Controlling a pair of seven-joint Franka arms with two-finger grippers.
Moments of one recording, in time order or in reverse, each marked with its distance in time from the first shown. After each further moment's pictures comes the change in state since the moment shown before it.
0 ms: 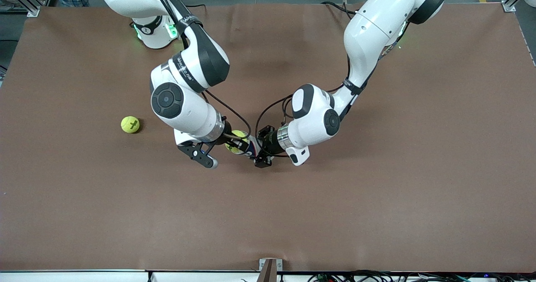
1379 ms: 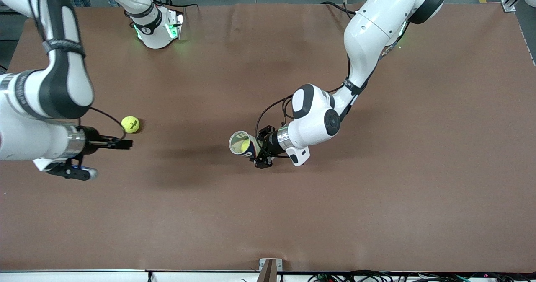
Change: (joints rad) left arm -0.002 0.000 0.004 0.007 0.000 0.000 -0.002; right arm -0.506 -0.139 -0.042 -0.148 -0.149 -0.354 -0.890
